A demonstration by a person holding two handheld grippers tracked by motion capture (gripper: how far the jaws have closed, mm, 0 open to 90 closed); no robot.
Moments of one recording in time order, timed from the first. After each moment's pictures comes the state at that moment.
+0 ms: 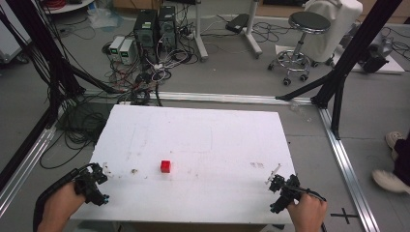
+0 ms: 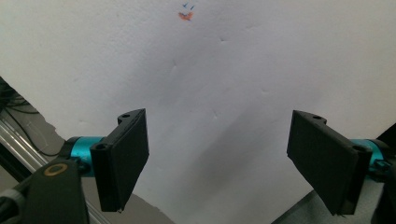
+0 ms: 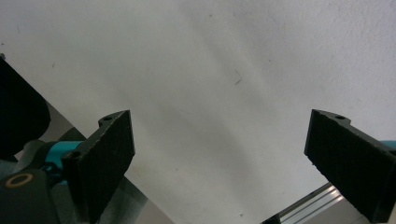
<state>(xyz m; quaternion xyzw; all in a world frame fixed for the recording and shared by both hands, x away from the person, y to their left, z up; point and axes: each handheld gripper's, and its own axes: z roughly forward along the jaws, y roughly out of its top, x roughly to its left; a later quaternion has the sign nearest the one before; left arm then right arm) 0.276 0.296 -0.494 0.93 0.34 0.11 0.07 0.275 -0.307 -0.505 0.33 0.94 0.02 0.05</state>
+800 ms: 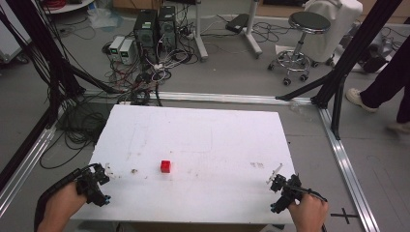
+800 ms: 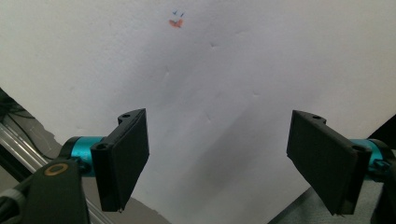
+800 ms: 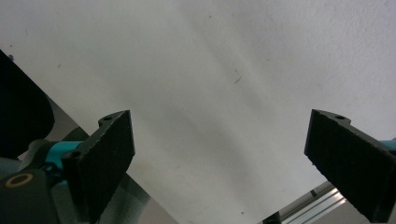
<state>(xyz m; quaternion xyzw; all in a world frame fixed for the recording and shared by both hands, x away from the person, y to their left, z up) 0.276 0.289 -0.490 0.94 0.31 0.10 0.06 0.274 -0.310 -0.501 0.34 0.94 0.03 0.05</state>
